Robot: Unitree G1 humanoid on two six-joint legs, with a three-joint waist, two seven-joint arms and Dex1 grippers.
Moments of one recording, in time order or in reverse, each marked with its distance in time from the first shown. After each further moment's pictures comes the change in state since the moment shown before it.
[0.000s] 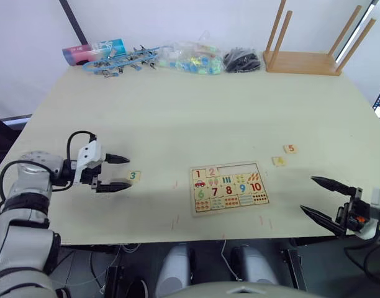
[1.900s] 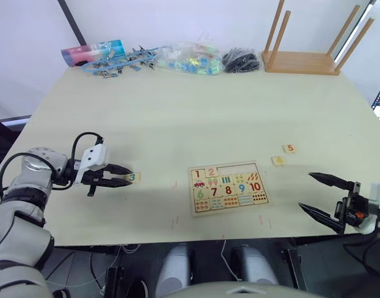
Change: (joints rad) left arm -0.043 0.083 -0.351 0.019 -0.255 -0.078 -0.001; right arm -0.040 -0.015 0.004 -0.013 -0.006 0.000 0.036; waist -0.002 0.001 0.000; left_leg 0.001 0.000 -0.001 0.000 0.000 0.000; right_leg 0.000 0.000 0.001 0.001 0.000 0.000
